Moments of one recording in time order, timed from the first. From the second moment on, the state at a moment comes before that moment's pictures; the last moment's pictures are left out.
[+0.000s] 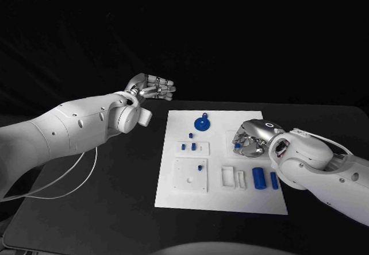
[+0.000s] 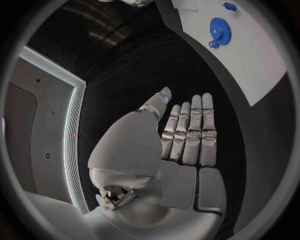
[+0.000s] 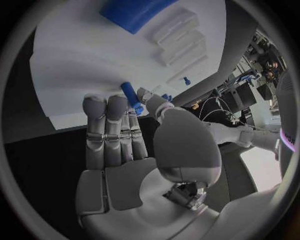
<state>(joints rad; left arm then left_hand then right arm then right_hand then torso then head) 1.28 -0.69 -0.13 1.05 -0.22 -0.25 0.32 1.41 -0.02 0.17 -0.08 0.17 1.02 0.15 0.06 0.06 1.07 0.14 0.06 0.06 1.16 0.12 0.07 0.07 0.10 1.06 0.10 0.07 0.45 0.88 -0.72 0.26 1.54 -1.81 -0.12 -0.34 1.23 -0.17 0.52 -0.13 0.15 1.18 0.08 0.06 0.07 1.32 0.02 0.13 0.07 1.45 -0.05 0.82 0.73 0.12 1.47 -0.07 0.65 1.19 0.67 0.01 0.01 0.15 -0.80</state>
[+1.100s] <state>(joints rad) 1.28 -0.68 -0.13 1.03 -0.22 -0.24 0.31 1.41 -0.02 0.18 -0.09 0.18 1.02 0.15 0.06 0.06 1.07 0.14 0.06 0.06 1.16 0.12 0.07 0.07 0.10 1.06 0.10 0.07 0.48 0.87 -0.75 0.30 1.66 -1.82 -0.27 -0.34 1.21 -0.16 0.77 -0.19 0.07 1.25 0.08 0.06 0.08 1.35 0.02 0.17 0.07 1.45 -0.07 0.81 0.74 0.09 1.46 -0.09 0.66 1.22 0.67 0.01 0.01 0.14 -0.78</state>
